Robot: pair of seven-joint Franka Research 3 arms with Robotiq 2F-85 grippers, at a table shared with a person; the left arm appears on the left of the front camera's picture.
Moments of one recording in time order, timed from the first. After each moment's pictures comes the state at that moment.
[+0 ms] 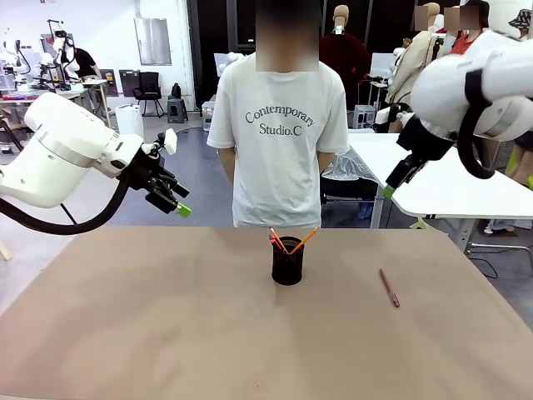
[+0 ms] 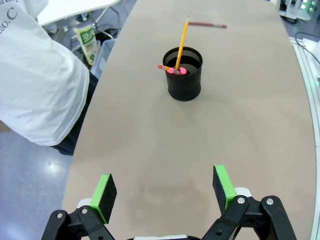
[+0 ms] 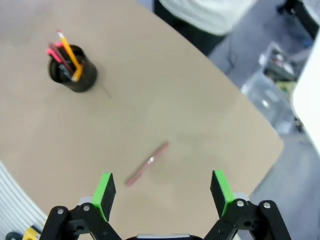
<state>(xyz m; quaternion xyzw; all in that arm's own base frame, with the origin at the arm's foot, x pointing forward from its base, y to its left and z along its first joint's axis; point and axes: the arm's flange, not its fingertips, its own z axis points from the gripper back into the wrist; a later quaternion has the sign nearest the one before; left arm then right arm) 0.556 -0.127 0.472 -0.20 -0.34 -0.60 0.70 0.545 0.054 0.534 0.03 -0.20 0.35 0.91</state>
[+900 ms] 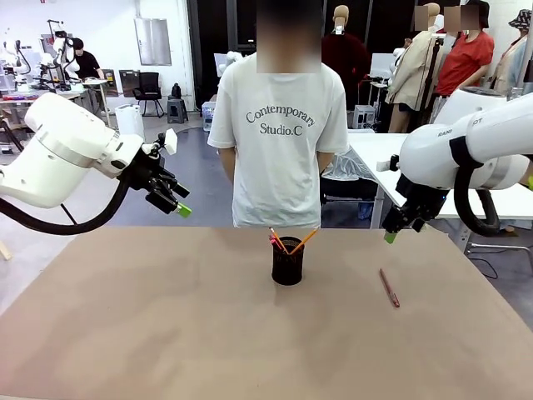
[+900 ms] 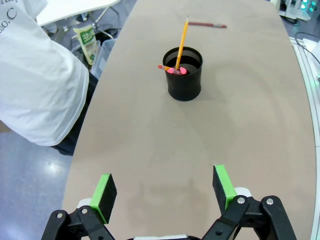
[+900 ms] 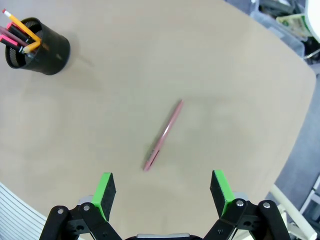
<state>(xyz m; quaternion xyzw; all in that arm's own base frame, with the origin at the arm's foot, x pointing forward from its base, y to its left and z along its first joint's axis) 0.556 -0.127 0.472 -0.20 -0.34 -0.60 0.70 0.517 0.057 0.446 0.02 -0.14 0.22 0.96</state>
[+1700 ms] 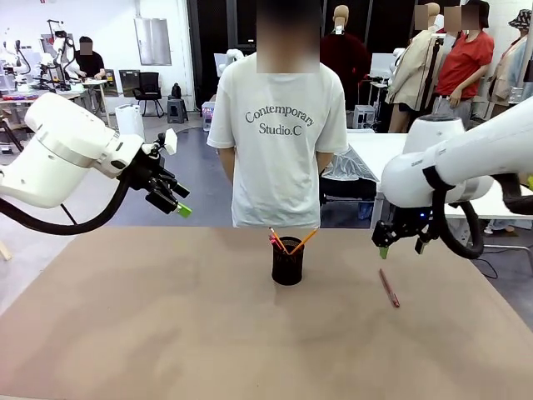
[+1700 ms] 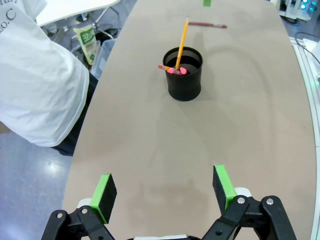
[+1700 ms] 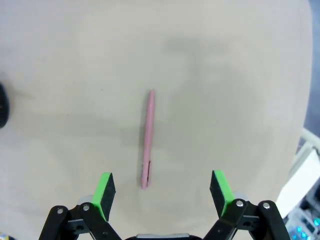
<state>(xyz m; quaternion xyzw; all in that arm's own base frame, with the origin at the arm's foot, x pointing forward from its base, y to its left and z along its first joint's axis) 0.556 -0.127 0.472 -0.20 -0.34 -0.60 0.70 0.558 0.069 0.376 -0.03 -0.05 0.03 1.00</state>
